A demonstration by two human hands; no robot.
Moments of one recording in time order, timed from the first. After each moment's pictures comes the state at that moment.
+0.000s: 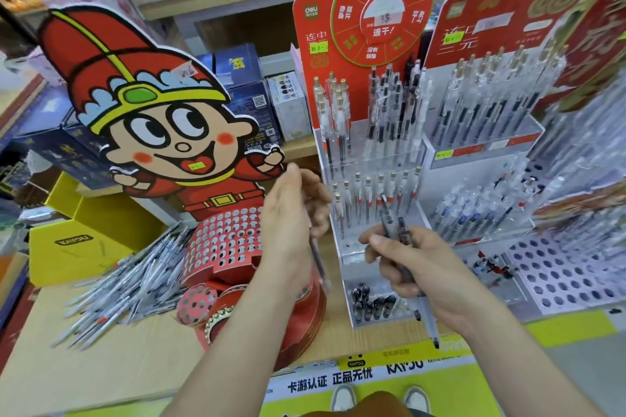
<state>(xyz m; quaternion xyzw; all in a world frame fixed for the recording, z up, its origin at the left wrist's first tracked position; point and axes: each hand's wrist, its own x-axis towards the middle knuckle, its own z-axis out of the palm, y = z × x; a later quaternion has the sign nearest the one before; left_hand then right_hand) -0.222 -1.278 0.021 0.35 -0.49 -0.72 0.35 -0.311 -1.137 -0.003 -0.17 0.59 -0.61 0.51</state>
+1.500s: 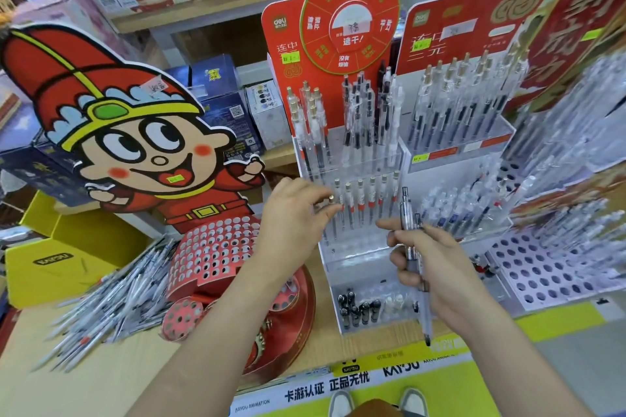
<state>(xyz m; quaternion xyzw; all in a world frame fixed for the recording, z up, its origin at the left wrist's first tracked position) -0.241 -1.298 -0.005 0.22 -0.91 -0.19 0.29 -0.332 -1.124 -0.019 -0.06 0.60 -0.69 0.41</state>
